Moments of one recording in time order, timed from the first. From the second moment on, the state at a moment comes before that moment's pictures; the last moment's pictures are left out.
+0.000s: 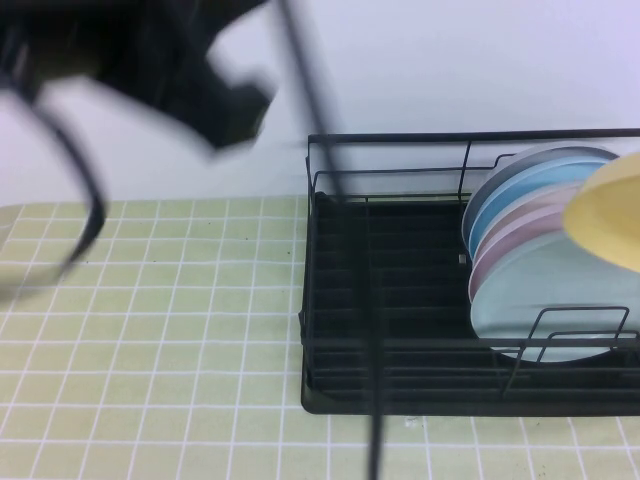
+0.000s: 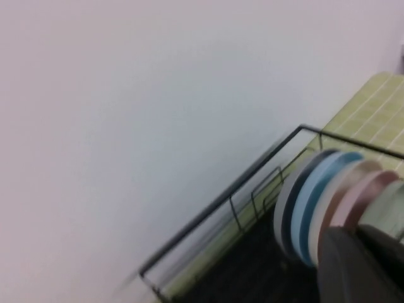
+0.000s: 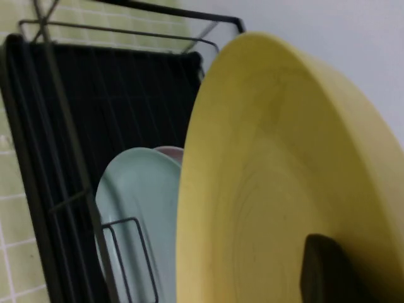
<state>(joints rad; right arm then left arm) -0.01 0.94 -1.14 0.60 0.93 -1.57 -0.88 1.07 -1.44 0.21 0.66 0.02</state>
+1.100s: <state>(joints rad) -0.01 1.38 -1.17 0.73 0.92 -1.84 -0.88 0.61 -0.71 0.50 0.21 -0.24</state>
